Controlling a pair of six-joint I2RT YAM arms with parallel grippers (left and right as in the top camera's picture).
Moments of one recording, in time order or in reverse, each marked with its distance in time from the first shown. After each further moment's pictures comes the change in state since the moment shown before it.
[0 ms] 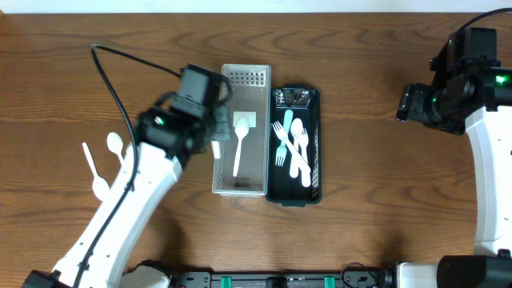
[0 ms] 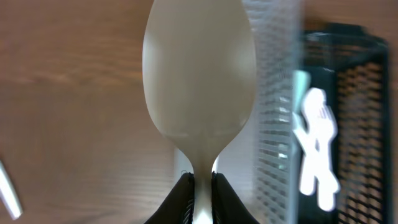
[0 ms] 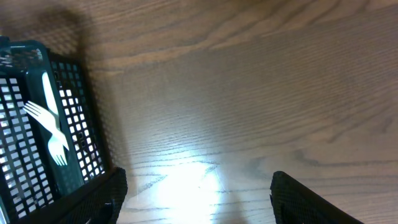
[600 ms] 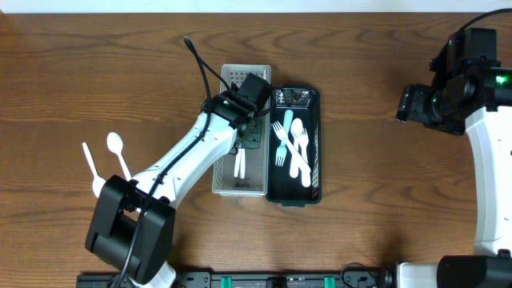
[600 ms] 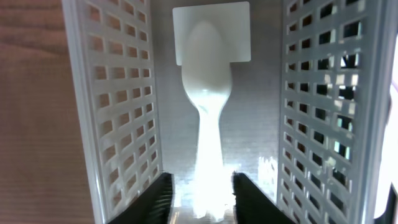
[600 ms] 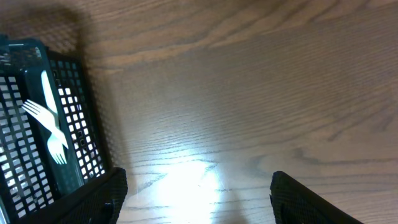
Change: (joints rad) left arm -0.086 0.365 0.000 0.074 -0.029 0.011; right arm 0.000 0.000 0.000 -0.006 0.000 0.000
